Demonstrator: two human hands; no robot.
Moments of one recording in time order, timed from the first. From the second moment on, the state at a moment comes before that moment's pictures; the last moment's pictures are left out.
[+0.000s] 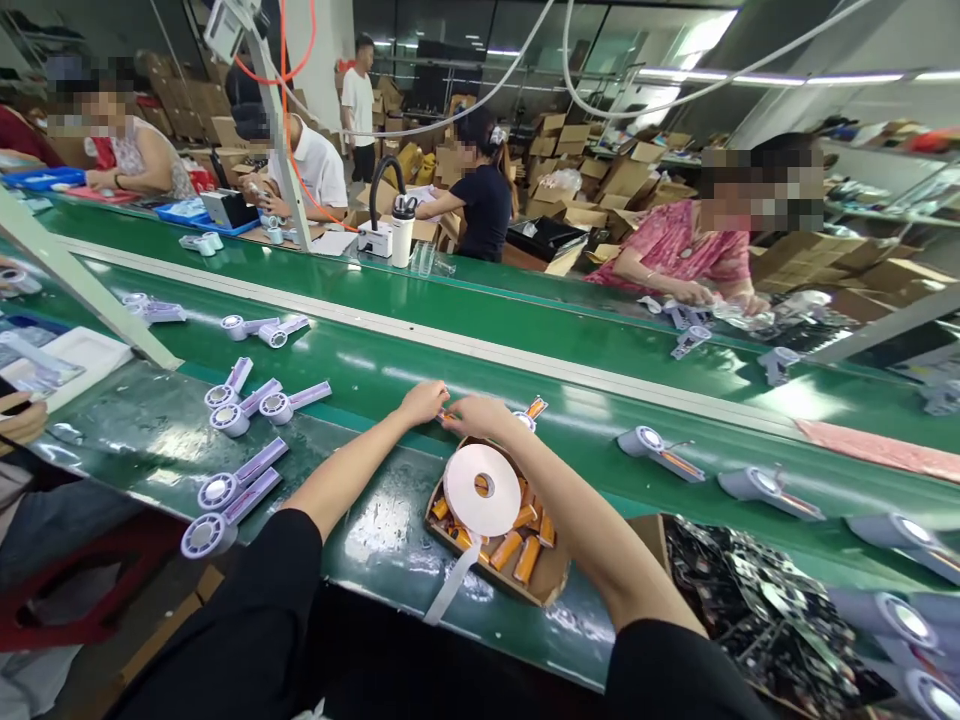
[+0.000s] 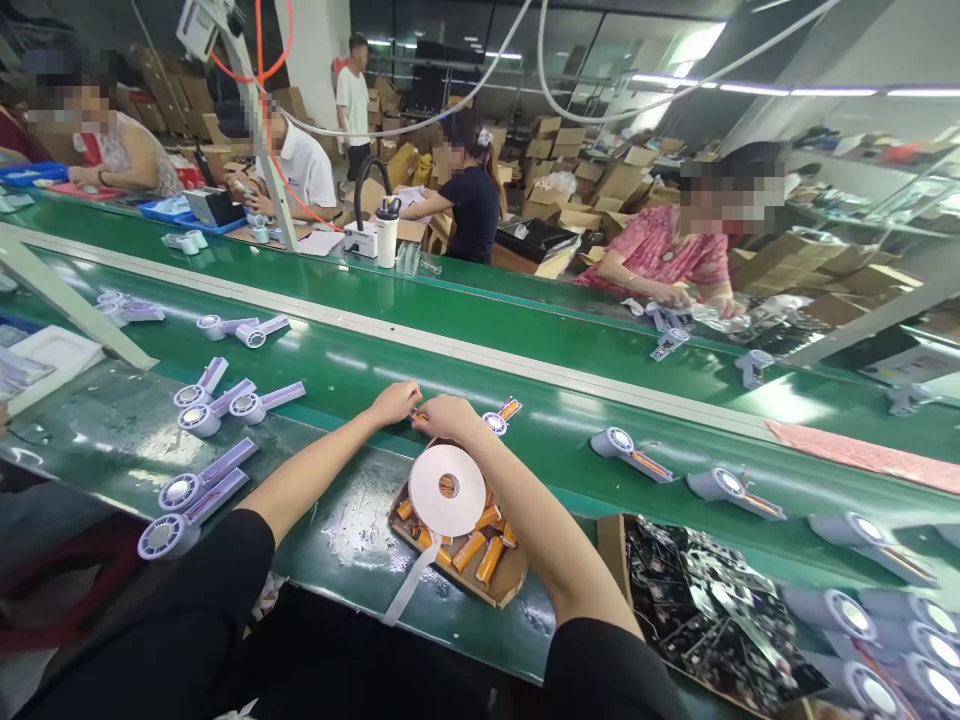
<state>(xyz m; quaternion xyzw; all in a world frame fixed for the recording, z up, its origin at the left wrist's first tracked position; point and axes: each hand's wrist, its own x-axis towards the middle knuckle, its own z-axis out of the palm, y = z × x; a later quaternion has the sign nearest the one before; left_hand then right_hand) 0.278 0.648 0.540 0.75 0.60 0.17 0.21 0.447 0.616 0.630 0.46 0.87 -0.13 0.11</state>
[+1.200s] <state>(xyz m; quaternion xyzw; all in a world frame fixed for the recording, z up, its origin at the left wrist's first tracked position) 0.246 0.466 0.570 0.82 0.45 0.35 0.10 0.558 0.418 0.590 0.53 0.77 -0.34 -0.13</state>
